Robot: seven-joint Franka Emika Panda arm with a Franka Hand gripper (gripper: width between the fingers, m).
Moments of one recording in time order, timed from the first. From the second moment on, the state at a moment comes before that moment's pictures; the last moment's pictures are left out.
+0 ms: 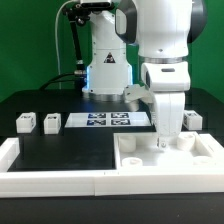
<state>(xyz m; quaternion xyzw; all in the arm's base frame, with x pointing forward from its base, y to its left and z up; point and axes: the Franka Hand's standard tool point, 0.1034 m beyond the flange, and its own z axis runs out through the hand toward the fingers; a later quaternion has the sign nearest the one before) 0.490 0.074 0.013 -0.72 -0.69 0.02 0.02</state>
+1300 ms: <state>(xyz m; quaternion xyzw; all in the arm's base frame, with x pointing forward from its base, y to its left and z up) 0.440 0.101 0.055 -0.94 -0.33 0.00 0.01</state>
